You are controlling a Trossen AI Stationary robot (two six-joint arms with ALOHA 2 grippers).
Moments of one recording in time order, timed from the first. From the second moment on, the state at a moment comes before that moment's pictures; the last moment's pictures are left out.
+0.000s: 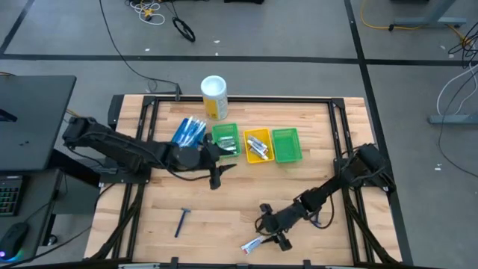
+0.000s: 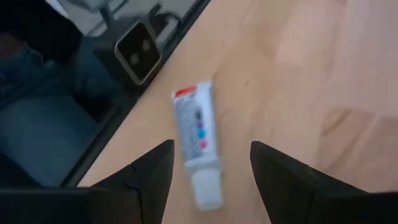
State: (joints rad) left arm -0.24 1.31 0.94 0.03 -0.46 -0.14; right arm 0.59 1.91 0.80 0.54 -0.02 0.25
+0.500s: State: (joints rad) left arm -0.37 1.34 0.94 0.05 -0.64 -0.18; right arm 0.60 1.95 0.86 0.41 -0.02 0.44
